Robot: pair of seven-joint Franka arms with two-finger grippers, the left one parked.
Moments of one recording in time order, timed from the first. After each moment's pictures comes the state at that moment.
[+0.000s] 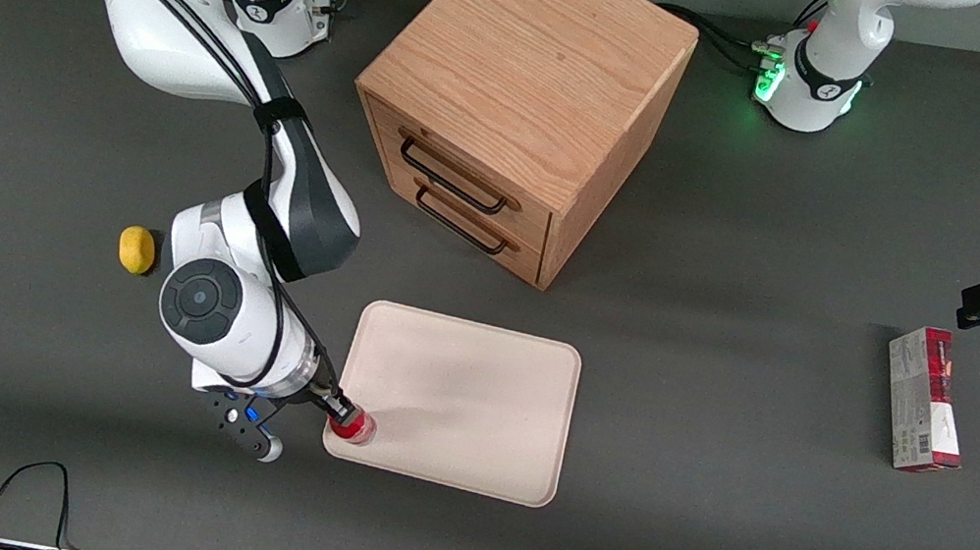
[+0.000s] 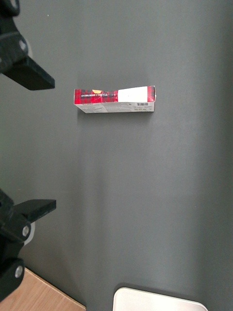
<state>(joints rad) 0.29 0.94 0.20 -0.85 -0.11 1.86 1.01</state>
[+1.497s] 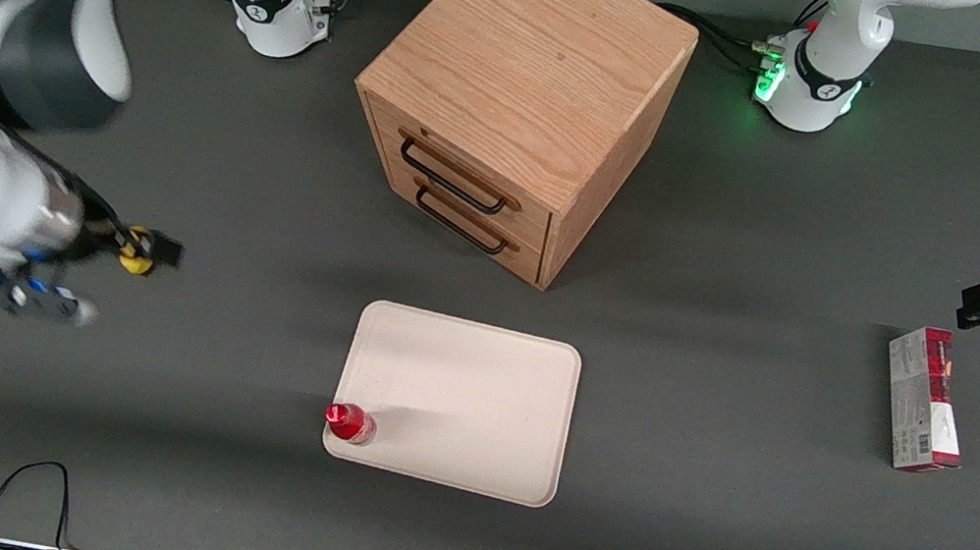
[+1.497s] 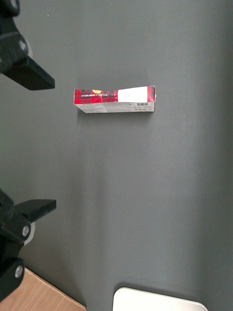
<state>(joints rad) 0.02 0.23 0.09 -1.49 -0.01 1.54 0.13</state>
